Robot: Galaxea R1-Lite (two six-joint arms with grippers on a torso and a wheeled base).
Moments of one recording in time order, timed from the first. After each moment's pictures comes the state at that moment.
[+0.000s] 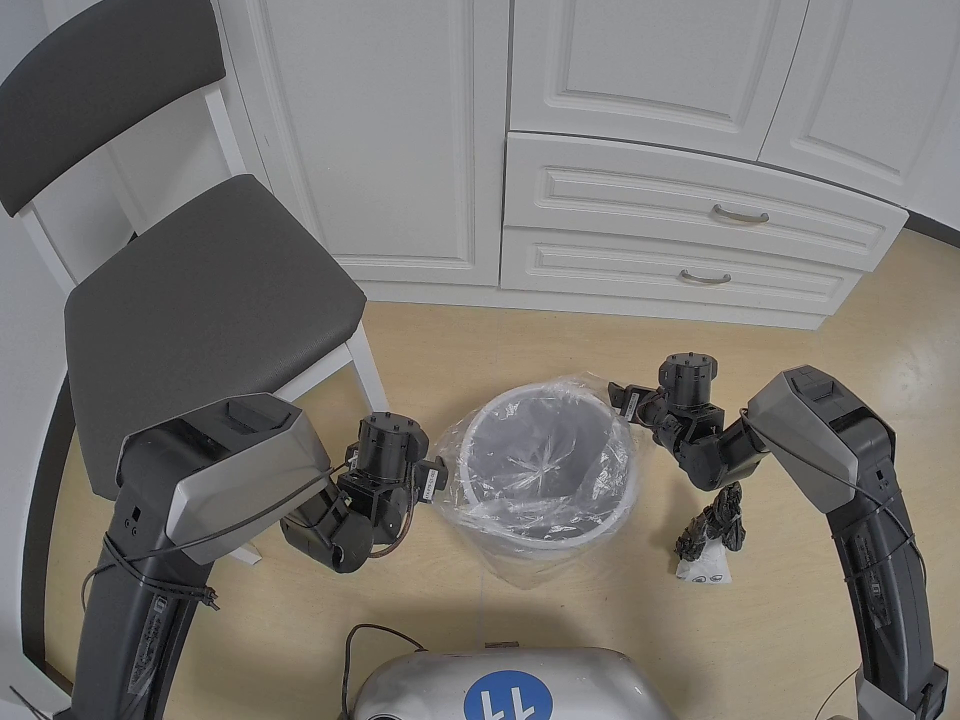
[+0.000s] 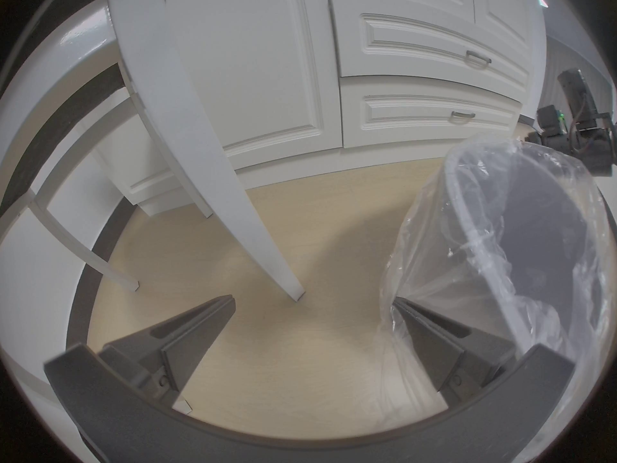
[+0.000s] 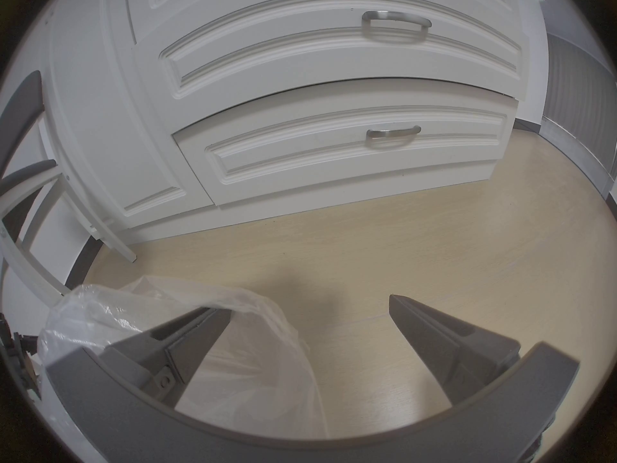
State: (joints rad) left arm -0.49 2.57 -1.21 -0.92 0.40 0.04; right arm 0.24 2.70 -1.61 -0.81 -0.22 0.29
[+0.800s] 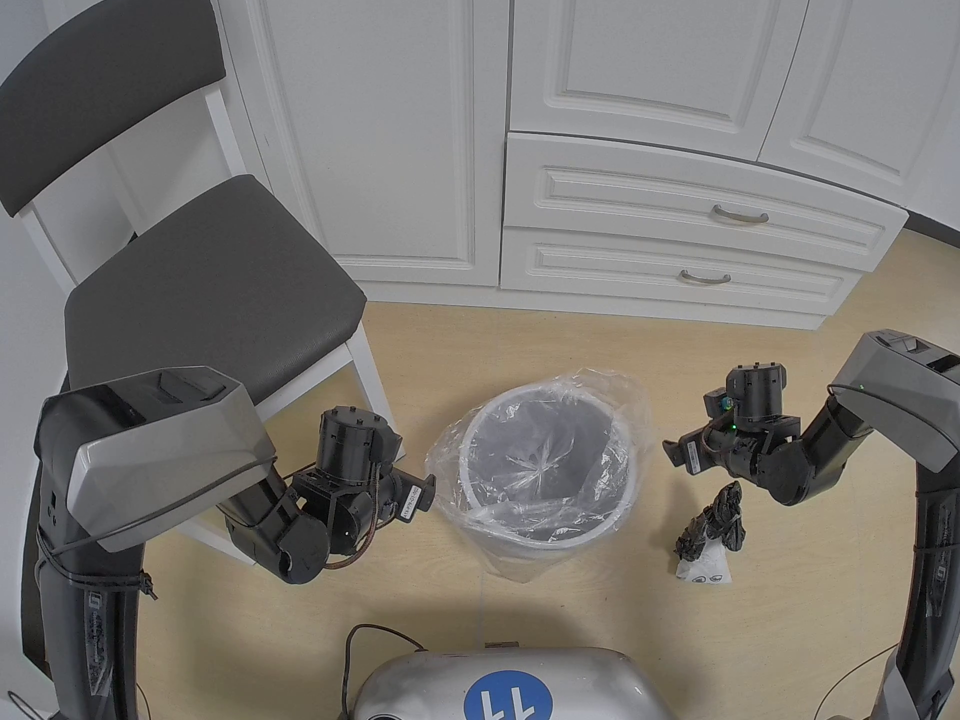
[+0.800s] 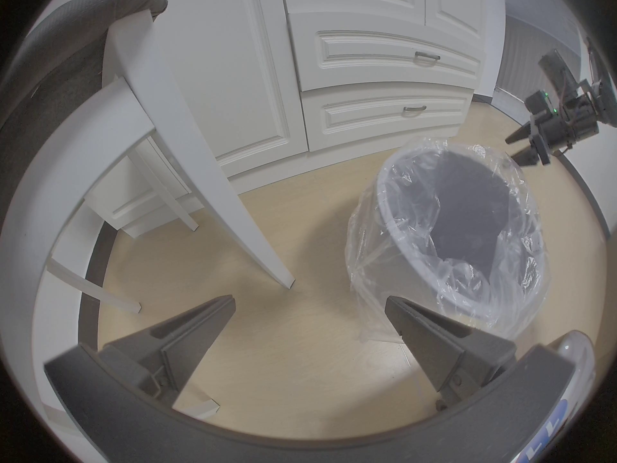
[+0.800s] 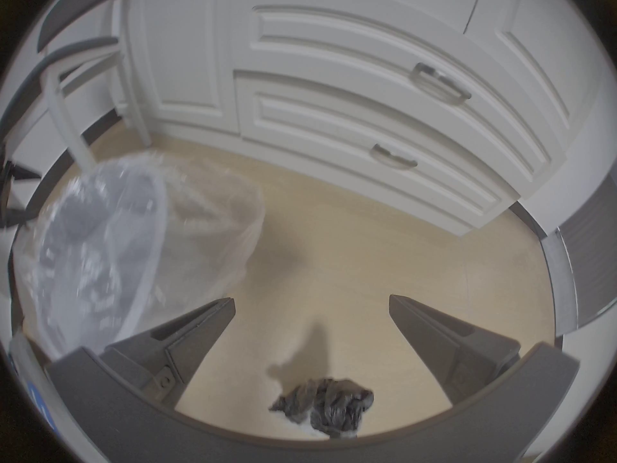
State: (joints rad) left arm -0.49 2.34 -0.92 -0.92 0.26 0.16; right arm 0.18 2.32 -1.00 -0.81 -0.18 -0.23
